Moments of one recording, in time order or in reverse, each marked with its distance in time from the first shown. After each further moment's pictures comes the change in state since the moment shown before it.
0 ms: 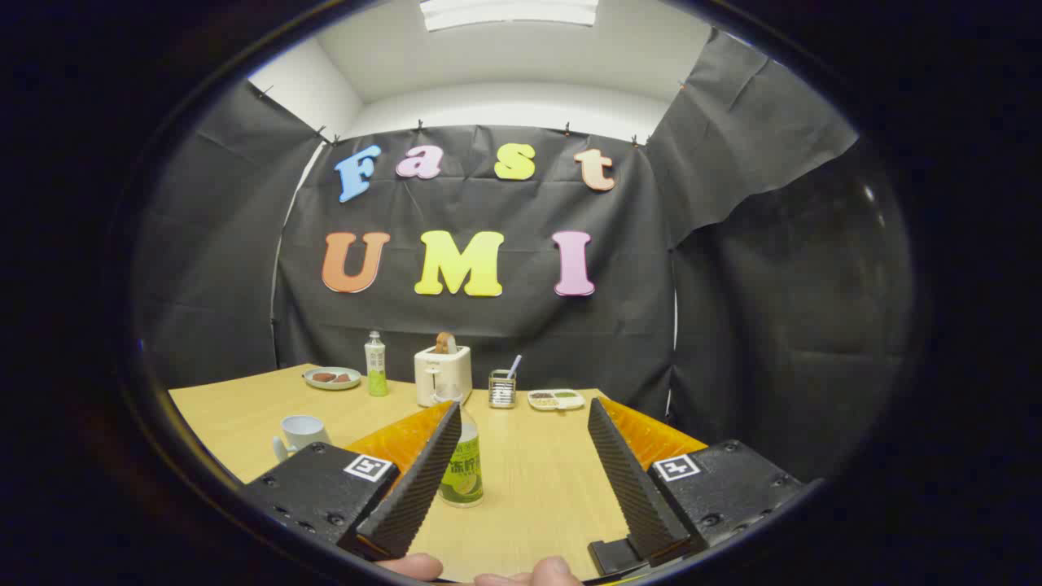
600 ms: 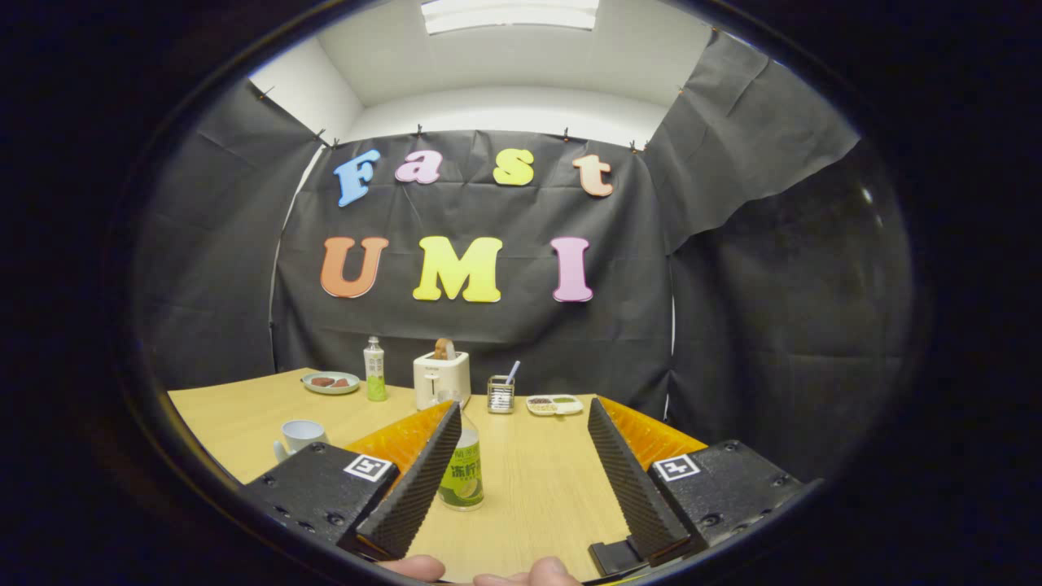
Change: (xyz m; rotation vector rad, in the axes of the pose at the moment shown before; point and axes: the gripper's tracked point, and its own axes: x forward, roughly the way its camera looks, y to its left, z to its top) arm -0.003 0.002 0.006 -0.001 -0.020 -0.006
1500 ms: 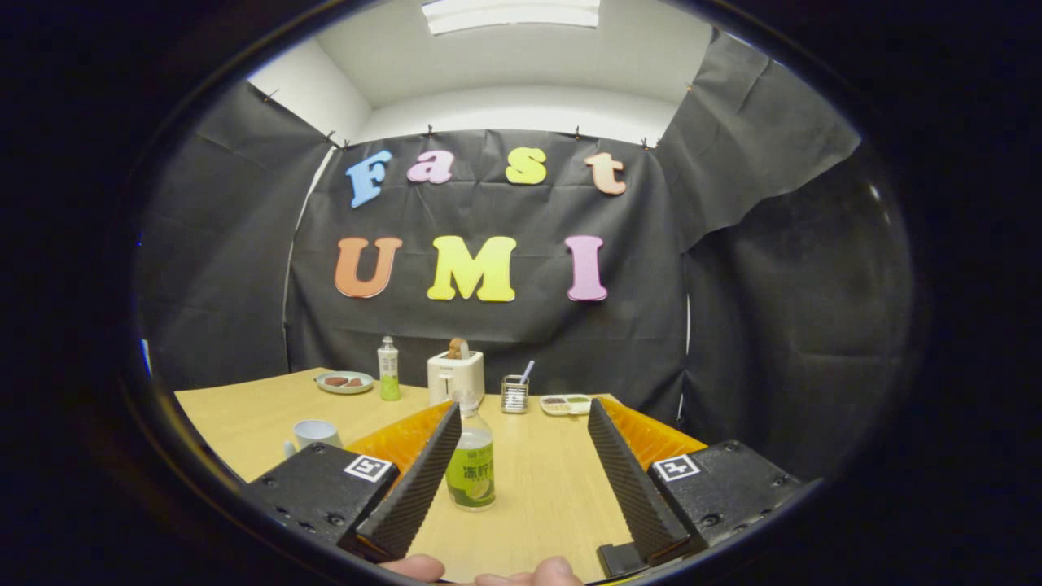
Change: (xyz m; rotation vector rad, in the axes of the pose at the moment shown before) arm 0.004 0.012 -0.001 -0.014 0.012 0.076
